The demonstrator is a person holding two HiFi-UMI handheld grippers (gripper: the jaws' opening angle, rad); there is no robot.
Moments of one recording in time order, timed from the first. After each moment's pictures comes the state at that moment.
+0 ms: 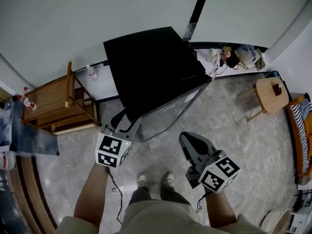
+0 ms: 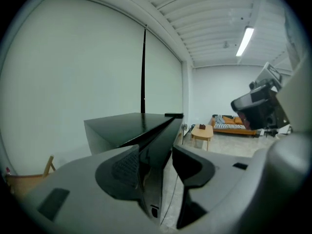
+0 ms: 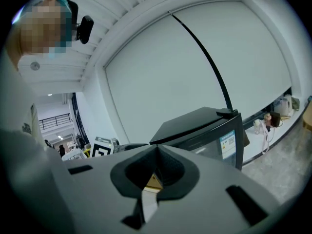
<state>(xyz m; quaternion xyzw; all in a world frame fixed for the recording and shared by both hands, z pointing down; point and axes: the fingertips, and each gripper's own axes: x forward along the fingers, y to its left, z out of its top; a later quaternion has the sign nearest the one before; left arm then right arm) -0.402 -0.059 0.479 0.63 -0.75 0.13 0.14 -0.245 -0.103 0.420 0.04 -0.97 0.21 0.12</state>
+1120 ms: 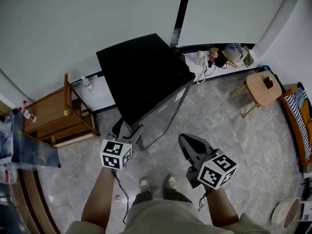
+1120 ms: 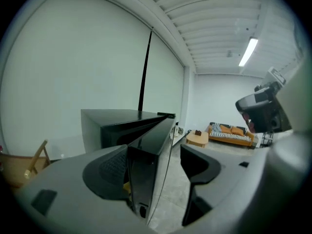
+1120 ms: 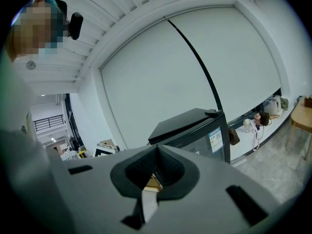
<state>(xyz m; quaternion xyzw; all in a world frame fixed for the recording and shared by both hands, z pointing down) -0.354 -0.043 0.497 0.64 -0.74 0.08 0.16 -0.188 -0.084 0.415 0.08 -0.97 0.22 0.12</state>
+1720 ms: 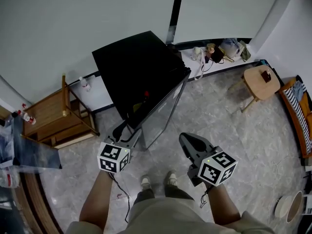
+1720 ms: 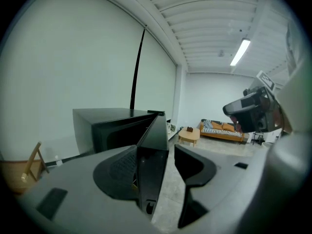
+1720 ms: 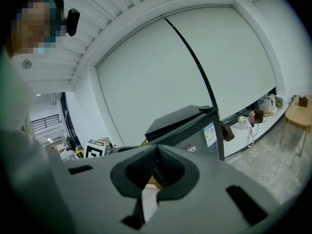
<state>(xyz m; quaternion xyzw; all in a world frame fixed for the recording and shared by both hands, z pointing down) -0.325 -0.028 0.496 0.68 -0.71 0.10 0.16 -0.168 -0.083 0.429 0.10 -0.96 0.22 0.14</state>
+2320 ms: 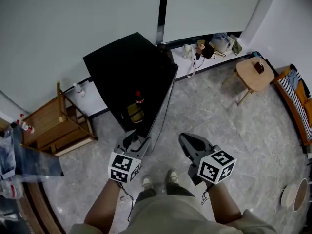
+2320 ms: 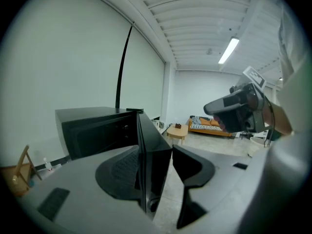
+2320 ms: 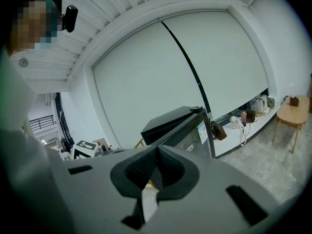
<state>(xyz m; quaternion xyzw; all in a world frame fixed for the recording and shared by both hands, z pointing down) -0.236 -0.029 0.493 0.72 -0.67 0.12 0.16 -0.125 -0.081 0.434 0.13 -0.96 0.23 0.14</state>
